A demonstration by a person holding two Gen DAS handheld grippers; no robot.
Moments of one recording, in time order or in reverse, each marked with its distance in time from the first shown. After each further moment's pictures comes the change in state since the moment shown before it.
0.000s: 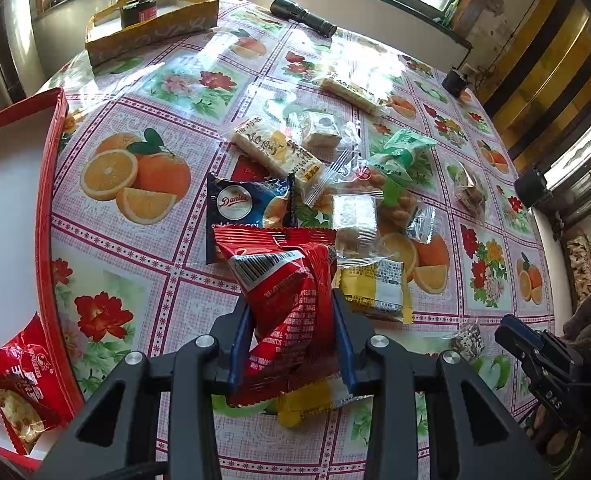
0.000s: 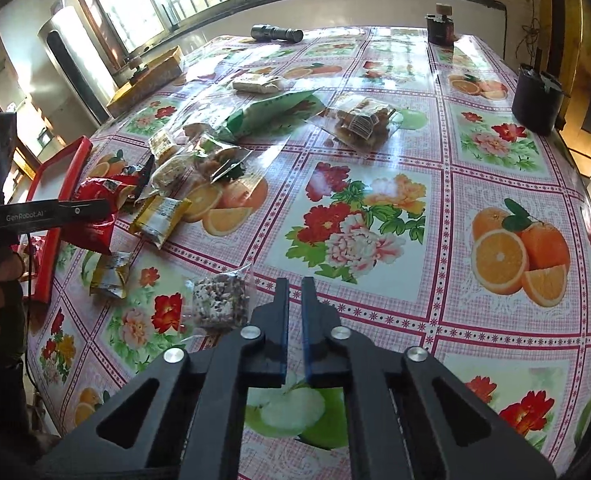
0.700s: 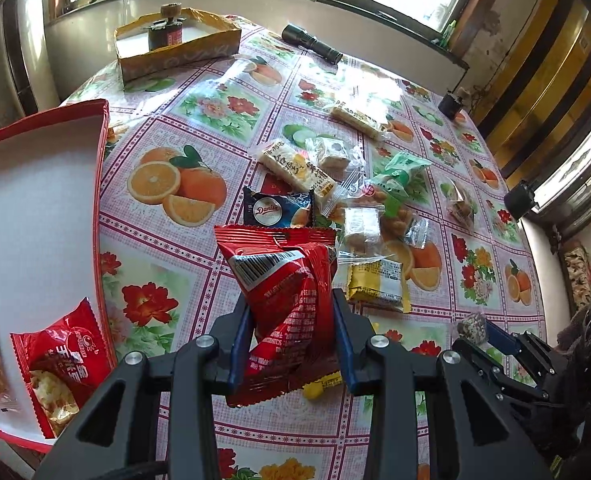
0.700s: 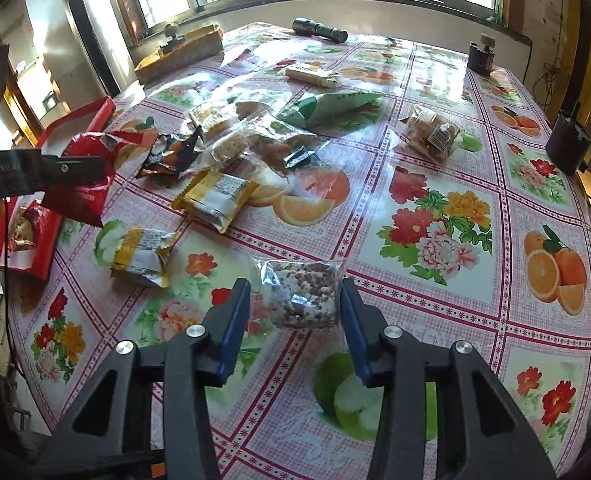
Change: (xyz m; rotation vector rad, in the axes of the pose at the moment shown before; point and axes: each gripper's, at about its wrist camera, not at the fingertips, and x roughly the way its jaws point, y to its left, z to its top) left arm -0.038 0.019 -0.011 -0.007 -0.080 -0.008; right arm 0.010 0.069 -0.006 -0.132 -0.006 -0.045
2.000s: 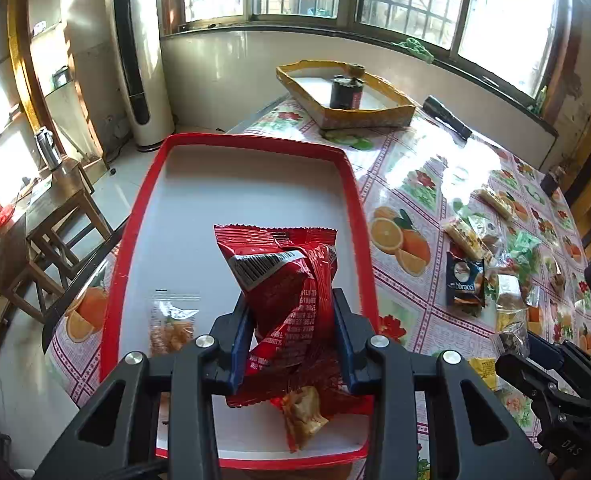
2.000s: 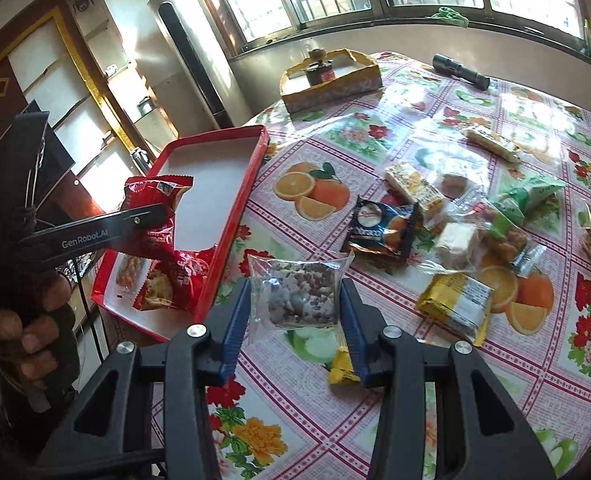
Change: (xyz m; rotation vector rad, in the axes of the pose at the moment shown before) left arm -0.078 0.131 -0.010 -0.180 -0.187 0.328; right arm 0.008 0.142 0.057 -0.114 -0.065 0.348
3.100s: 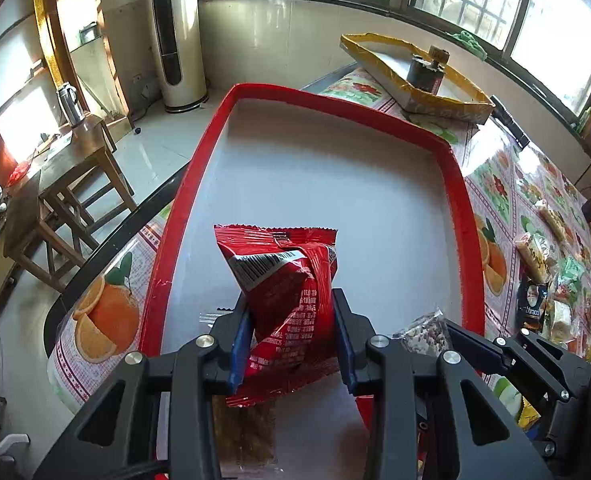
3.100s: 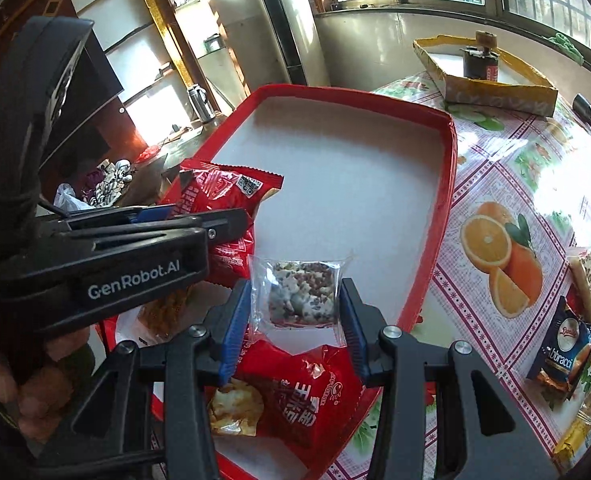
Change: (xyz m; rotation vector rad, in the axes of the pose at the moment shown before) left arm 0.055 0.055 0.007 -0.109 0.104 0.064; right arm 0.138 0.111 0.045 -0.247 0.155 0.133
